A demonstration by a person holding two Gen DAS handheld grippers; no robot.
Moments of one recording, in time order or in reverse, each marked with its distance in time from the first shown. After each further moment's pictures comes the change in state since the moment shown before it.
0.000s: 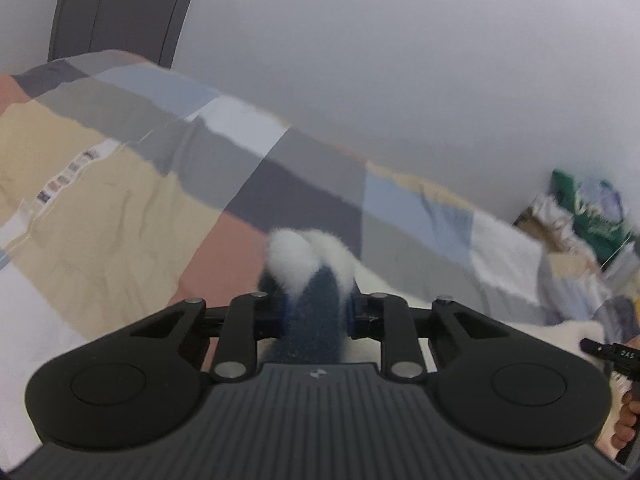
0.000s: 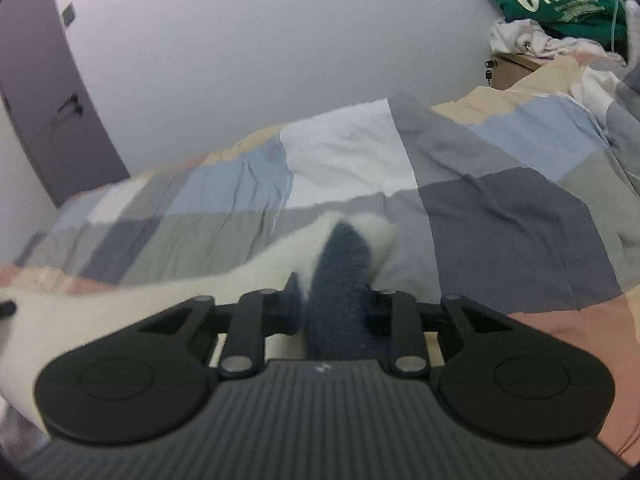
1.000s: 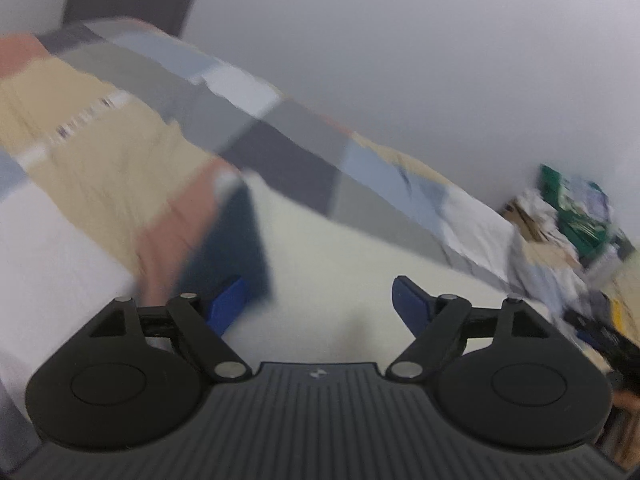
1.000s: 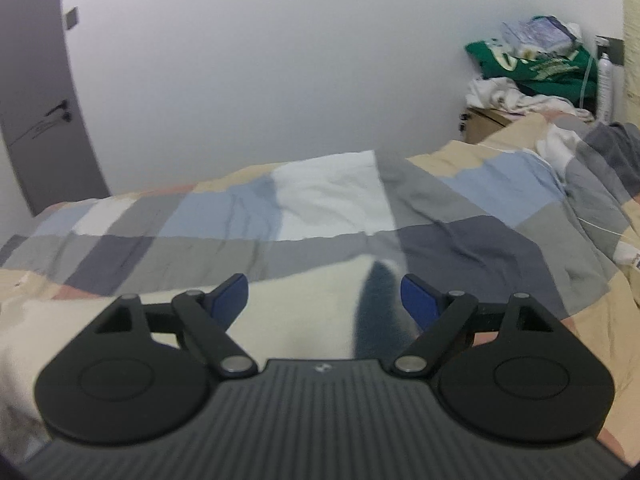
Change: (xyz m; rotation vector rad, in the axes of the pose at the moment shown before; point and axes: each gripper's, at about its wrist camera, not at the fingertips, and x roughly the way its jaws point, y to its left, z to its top) left arm -0.059 -0.041 -0.054 -0.076 0.090 -0.026; right arm -0.050 0.035 -0.010 -0.114 -0.111 -0.104
